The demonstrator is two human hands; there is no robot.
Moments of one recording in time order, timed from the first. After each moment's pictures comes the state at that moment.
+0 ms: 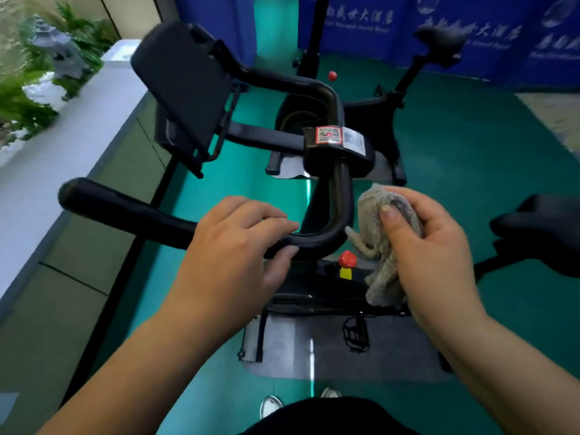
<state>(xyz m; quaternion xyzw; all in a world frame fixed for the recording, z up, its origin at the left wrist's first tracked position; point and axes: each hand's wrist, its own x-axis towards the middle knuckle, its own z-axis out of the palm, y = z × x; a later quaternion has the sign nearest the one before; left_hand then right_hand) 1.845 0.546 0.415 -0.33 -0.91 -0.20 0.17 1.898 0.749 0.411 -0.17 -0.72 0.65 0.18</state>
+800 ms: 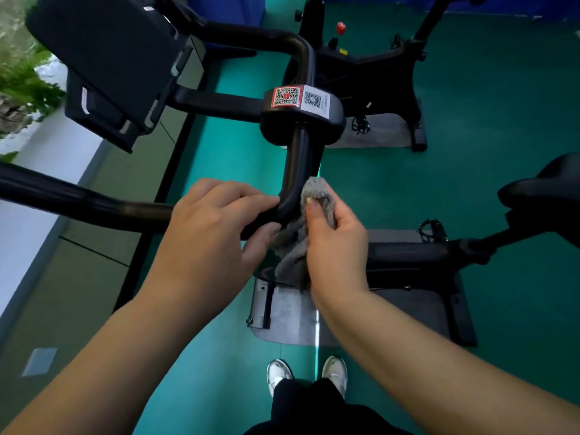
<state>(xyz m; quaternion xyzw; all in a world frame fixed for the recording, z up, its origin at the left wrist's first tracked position) 1.856 0.606 0.407 -0.27 -0.94 -0.14 0.12 1.872 0.736 0.349 -0.27 -0.56 0.78 0.10</state>
